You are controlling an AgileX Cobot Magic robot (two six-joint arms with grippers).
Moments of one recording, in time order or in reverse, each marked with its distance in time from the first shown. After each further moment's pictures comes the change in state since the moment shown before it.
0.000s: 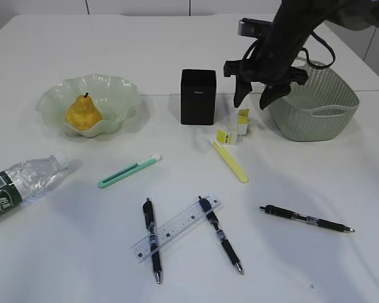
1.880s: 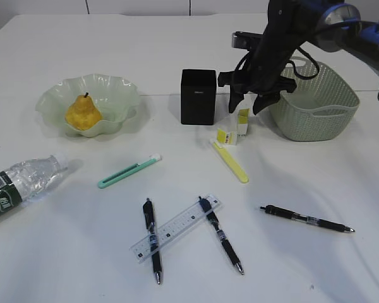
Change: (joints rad) left arm 0.000 0.000 0.000 0.000 0.000 0.000; right arm 0.000 0.170 -0.189 -0.032 -0.003 0.018
